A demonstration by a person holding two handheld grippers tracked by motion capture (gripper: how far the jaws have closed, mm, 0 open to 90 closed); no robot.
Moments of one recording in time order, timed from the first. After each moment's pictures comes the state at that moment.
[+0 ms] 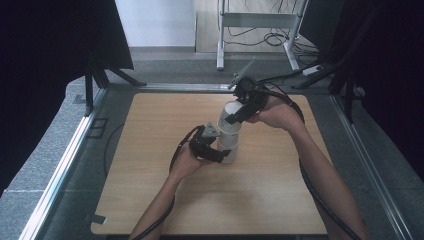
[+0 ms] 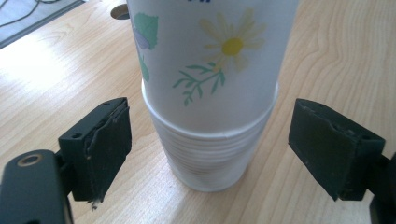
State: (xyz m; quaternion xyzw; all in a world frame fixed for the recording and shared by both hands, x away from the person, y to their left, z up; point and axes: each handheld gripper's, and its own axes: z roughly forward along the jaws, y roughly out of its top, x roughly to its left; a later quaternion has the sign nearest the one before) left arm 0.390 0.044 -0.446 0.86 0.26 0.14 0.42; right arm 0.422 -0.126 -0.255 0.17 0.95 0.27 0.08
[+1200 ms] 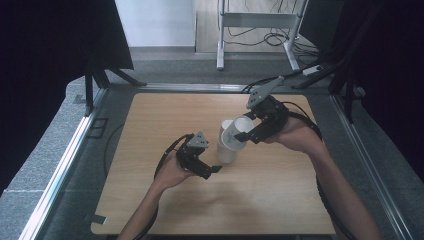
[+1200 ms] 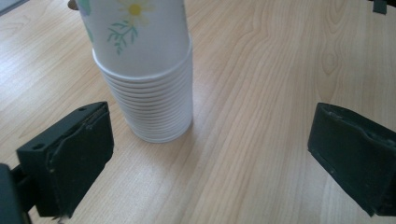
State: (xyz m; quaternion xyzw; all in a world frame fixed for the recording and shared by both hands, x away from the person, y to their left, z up) left arm 0.343 0.073 -0.426 0.87 0.22 0.09 0.43; right arm 0.365 -0.164 -0.260 0.12 0.93 0.33 0.07
